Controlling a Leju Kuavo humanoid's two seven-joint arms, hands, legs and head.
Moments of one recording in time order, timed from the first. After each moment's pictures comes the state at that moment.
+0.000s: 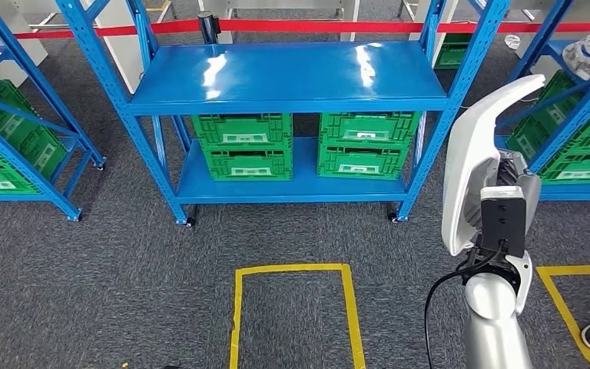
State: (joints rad) left arm -0.10 -0.15 0.77 -0.19 -0.97 0.11 0.07; right arm -0.24 0.05 0.11 -1.57 0.45 -0.37 -0.31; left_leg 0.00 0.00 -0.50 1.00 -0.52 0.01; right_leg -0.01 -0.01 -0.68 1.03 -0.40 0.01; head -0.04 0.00
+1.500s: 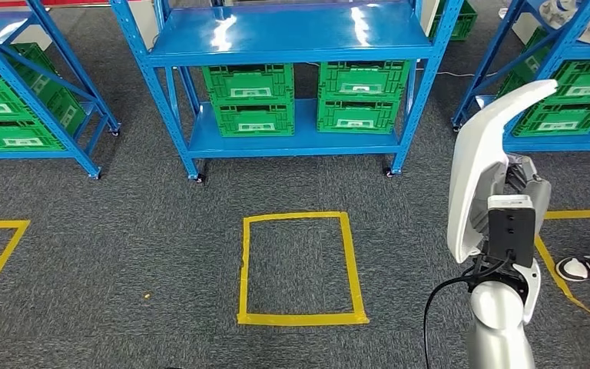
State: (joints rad) left arm -0.09 -0.16 0.79 -0.19 -0.98 0.10 0.08; right arm -0.20 0.07 0.10 -1.63 0.48 -0.34 -0.31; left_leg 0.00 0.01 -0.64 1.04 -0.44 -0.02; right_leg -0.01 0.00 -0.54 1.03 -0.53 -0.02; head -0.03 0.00
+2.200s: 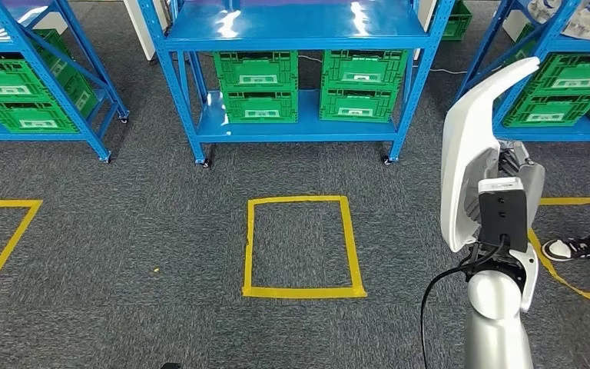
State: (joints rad) left arm -0.11 -0.17 0.80 -0.20 -0.96 0.10 0.08; right arm -0.25 0.10 0.08 -1.65 0.55 -0.26 -0.26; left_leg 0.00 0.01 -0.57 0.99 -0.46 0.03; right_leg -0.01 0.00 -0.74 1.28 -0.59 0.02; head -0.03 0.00
